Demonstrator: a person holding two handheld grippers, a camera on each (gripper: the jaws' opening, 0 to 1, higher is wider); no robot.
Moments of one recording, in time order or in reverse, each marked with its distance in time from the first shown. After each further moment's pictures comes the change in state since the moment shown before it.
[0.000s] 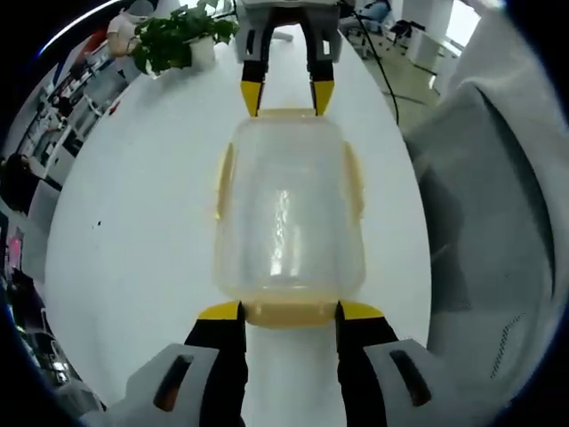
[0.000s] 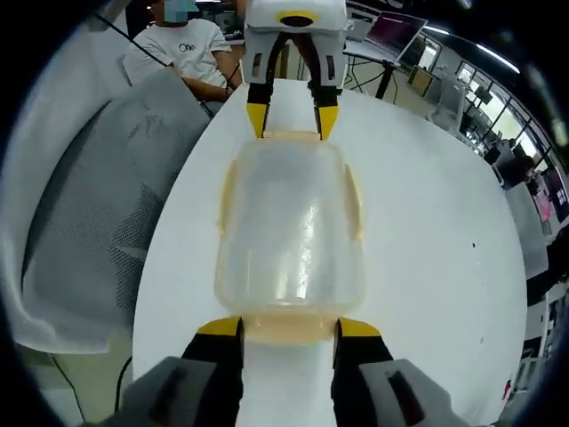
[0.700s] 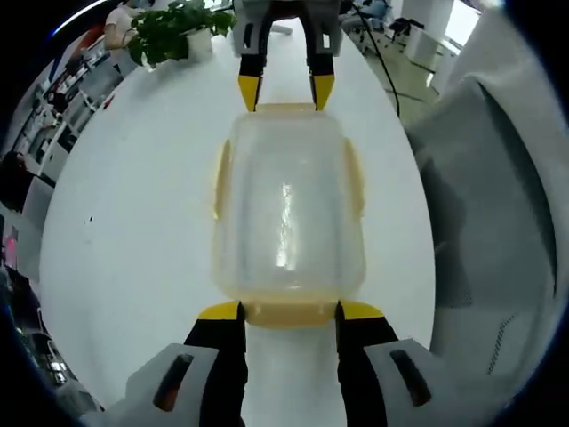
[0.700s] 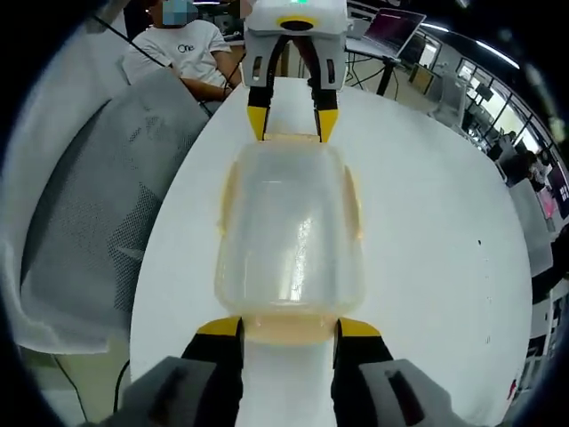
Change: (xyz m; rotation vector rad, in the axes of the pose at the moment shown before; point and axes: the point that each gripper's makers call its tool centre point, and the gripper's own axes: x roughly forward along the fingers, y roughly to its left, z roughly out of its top) left arm 0.011 0.001 -0.007 0.000 0.025 -0.027; right arm 0.009 -0.001 -0.002 0.014 -0.005 0.022
